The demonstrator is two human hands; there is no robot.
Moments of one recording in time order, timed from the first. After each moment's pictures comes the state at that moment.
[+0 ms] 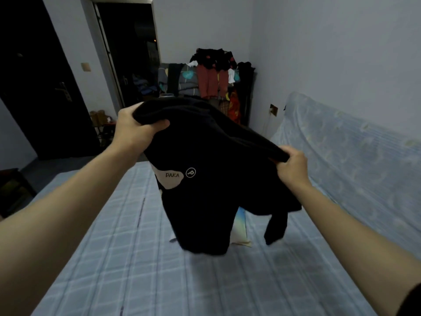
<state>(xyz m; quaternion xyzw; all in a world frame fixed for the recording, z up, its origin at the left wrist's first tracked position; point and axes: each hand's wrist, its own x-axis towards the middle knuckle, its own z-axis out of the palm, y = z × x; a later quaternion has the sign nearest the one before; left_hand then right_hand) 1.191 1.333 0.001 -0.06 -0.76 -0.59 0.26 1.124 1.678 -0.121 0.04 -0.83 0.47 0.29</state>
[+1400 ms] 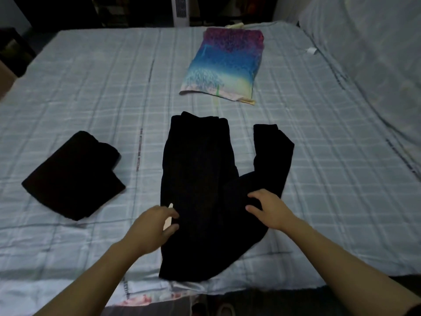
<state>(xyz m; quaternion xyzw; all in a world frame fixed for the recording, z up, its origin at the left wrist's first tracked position) 1.705 1.362 -0.458 -0.04 -0.97 -0.21 -0.14 1.601 1.703 -0.488 0.15 -0.94 0.22 -0.22</state>
